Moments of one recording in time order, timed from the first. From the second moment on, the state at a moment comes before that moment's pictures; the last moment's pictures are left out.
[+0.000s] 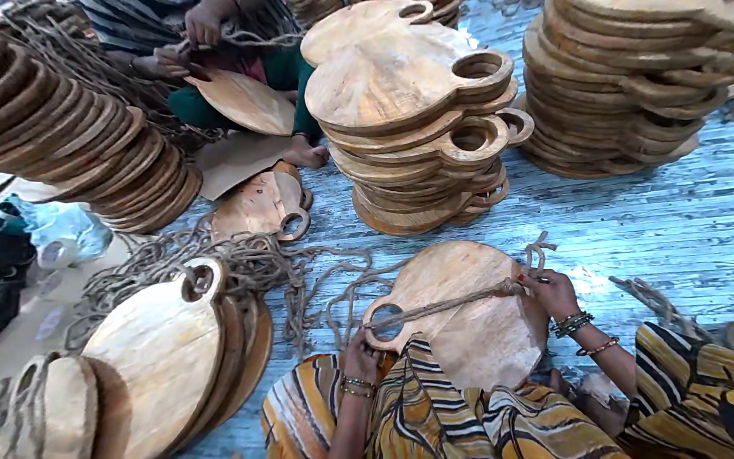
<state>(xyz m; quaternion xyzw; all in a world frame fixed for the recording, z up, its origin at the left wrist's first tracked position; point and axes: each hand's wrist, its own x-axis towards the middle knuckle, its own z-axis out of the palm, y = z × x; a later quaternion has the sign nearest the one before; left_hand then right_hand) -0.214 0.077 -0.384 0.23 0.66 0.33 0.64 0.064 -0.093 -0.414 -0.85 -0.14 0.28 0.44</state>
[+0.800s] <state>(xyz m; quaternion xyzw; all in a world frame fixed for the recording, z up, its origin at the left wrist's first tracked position) -0.225 0.072 -0.400 0.69 0.62 0.15 0.35 0.064 -0.092 -0.411 -0.77 0.08 0.33 0.53</state>
